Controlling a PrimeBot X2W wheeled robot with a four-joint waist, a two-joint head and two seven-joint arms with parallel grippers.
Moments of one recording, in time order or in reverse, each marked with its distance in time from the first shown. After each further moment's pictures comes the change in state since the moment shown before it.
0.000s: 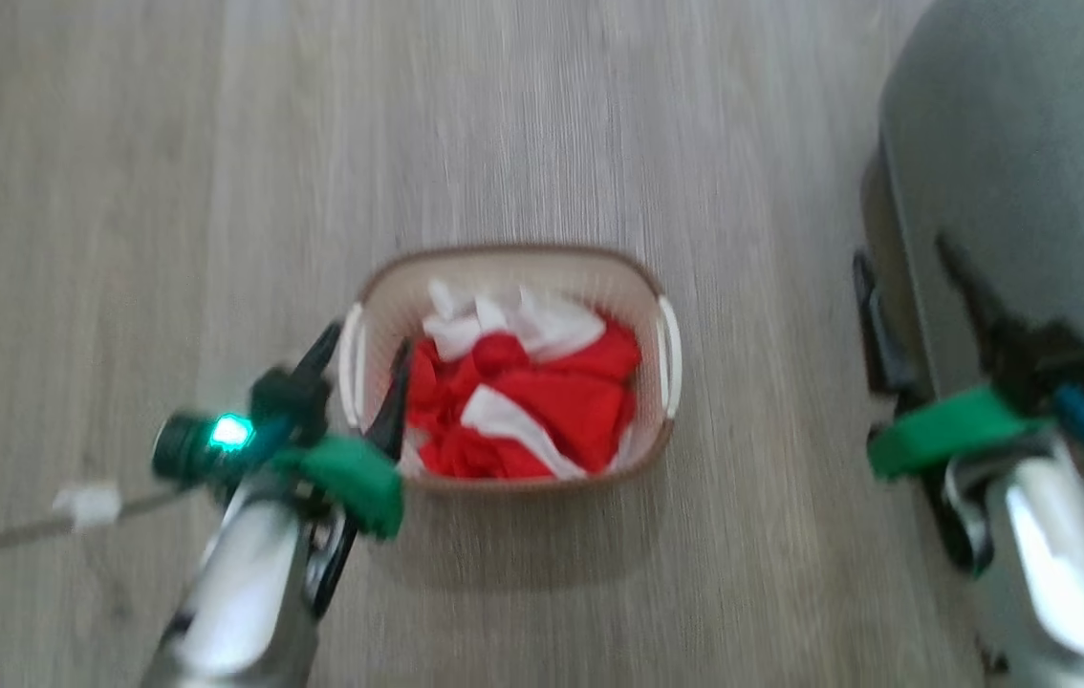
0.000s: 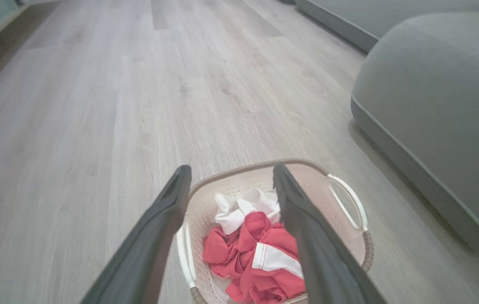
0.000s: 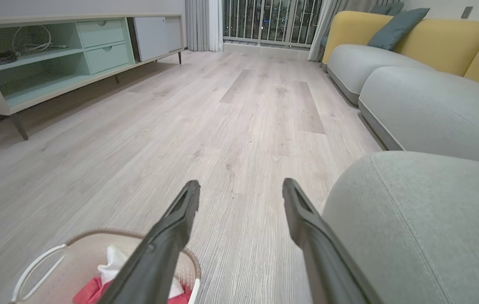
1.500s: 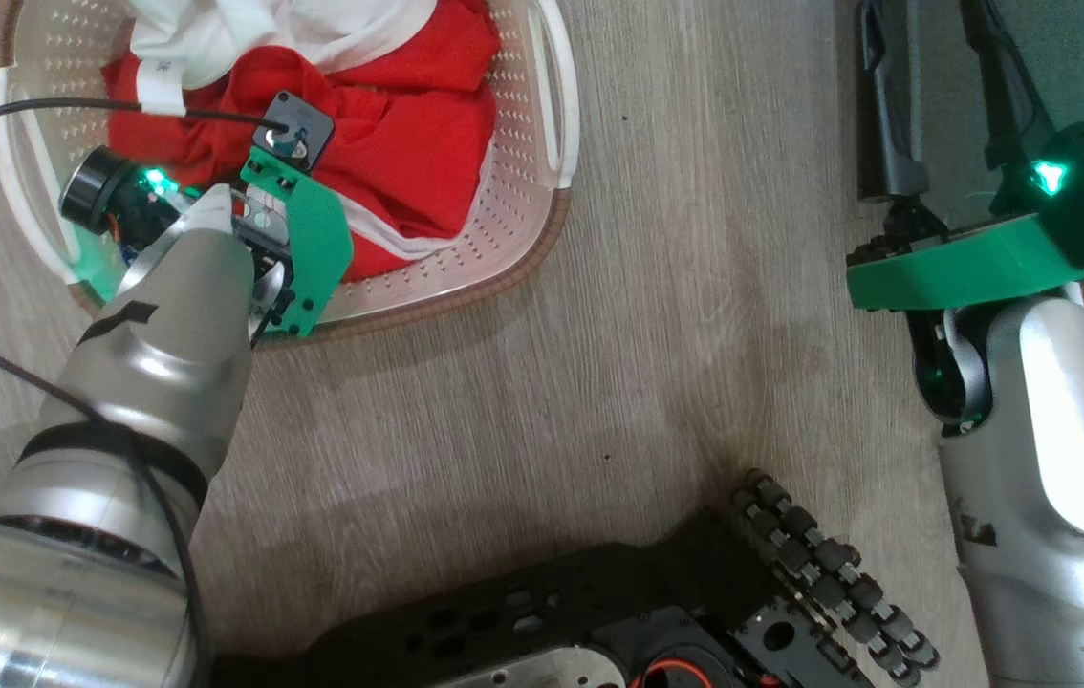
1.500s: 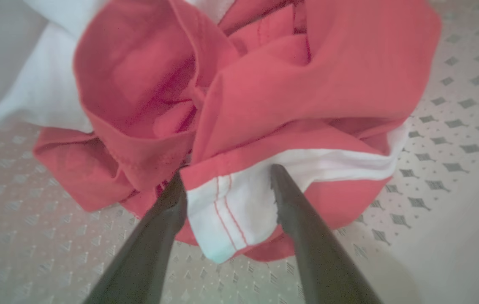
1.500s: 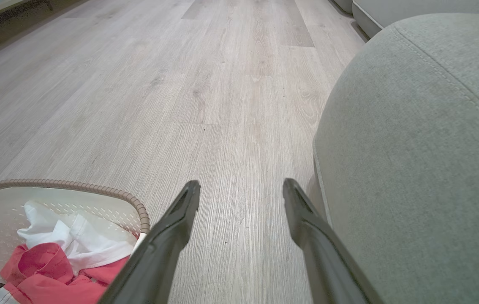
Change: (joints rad) left arm -0.760 0.025 -0.295 0.783 0.067 -0.030 0.334; right arm -0.268 0.055 0.038 -0.141 0.075 0.000 -0.001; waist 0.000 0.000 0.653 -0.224
